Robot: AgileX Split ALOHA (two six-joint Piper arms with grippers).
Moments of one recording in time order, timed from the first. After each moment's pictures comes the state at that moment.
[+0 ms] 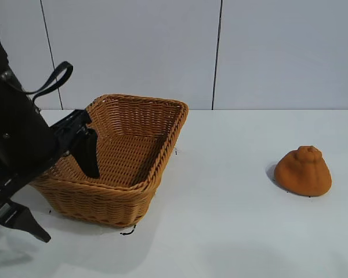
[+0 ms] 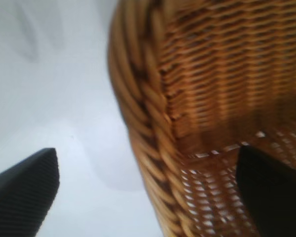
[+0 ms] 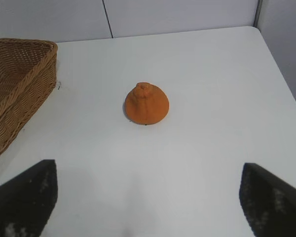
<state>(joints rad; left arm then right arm) -0.46 1.82 -0.91 -0.31 0.47 -1.34 -0.03 0.00 -0.49 0.05 1.02 0.02</state>
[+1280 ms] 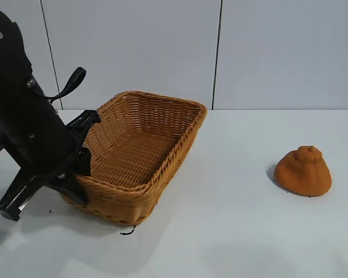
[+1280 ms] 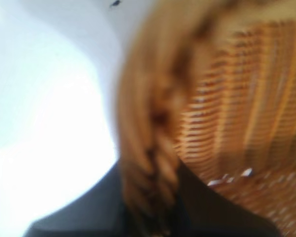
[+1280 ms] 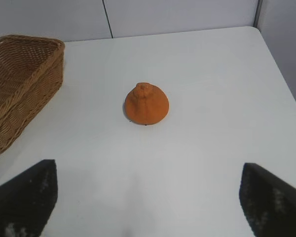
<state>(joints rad) -0.44 1.85 -1.03 -0.31 0.57 -1.28 -0.03 0.00 -0.49 0.05 1.02 0.02</state>
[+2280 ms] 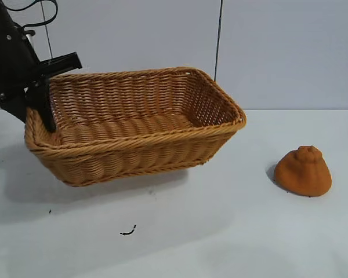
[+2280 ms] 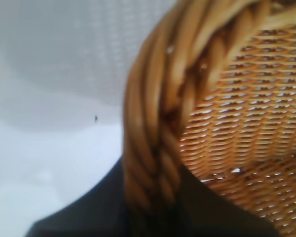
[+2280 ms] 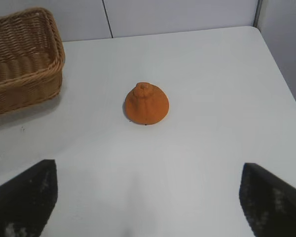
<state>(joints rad) -0.21 2.07 -1.62 -0.28 1.20 -0.12 -0.03 0.00 -0.49 0.05 1.02 0.02</state>
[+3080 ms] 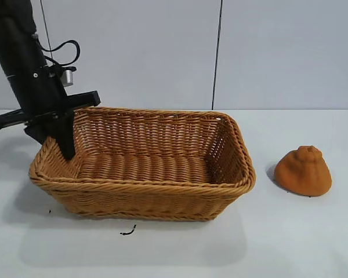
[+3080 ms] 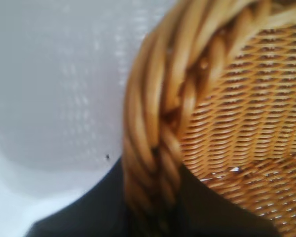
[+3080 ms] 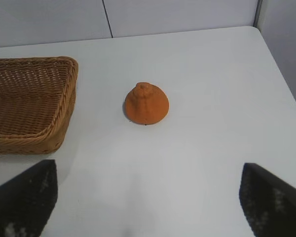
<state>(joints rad) -0.21 2.20 -1.63 -0.32 1.11 -0.01 -0.03 0.00 -0.49 0.05 1.02 0.02</state>
